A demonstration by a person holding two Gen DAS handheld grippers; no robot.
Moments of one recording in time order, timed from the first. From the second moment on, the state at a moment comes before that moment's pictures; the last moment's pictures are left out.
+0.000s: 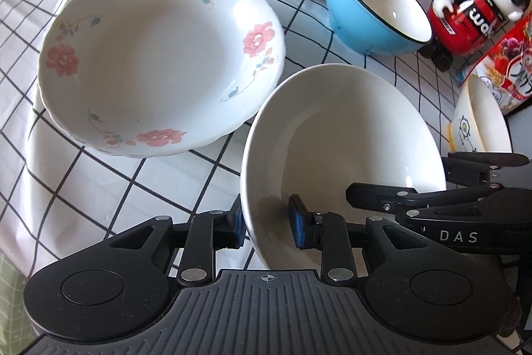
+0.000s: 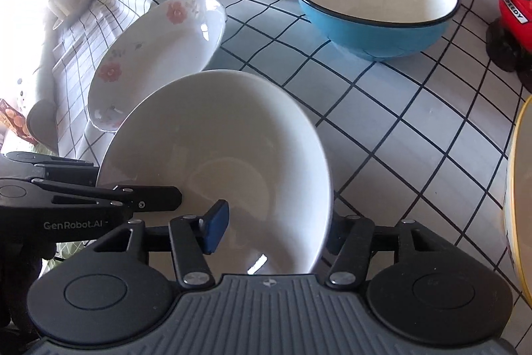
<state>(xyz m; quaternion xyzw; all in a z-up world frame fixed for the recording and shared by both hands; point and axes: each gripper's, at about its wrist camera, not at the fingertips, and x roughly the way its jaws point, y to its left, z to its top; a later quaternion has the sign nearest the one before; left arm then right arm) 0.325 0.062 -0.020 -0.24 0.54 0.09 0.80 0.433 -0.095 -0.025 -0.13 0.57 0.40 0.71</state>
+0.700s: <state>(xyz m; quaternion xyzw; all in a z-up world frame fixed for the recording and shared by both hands) 0.318 0.093 0.037 -0.26 0.52 0.08 0.81 0.428 -0.078 0.049 -0.08 0.52 0.38 0.76</state>
